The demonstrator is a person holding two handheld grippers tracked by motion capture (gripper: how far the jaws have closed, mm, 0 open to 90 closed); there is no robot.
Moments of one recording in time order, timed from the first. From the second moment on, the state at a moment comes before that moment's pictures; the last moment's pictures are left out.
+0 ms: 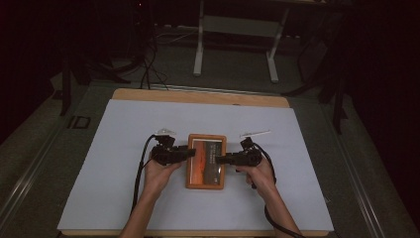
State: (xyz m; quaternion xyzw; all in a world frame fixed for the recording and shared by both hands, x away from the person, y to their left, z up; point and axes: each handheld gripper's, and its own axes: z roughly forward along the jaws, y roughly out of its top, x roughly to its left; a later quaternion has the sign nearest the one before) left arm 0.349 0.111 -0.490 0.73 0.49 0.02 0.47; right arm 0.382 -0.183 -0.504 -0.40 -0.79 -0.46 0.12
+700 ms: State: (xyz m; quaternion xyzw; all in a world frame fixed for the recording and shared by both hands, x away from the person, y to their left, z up) left arm 0.379 0.121 -0.522 0.73 0.51 -0.05 0.45; right arm 0.399 -0.176 -0.517 -0.48 -0.77 -0.41 0.12
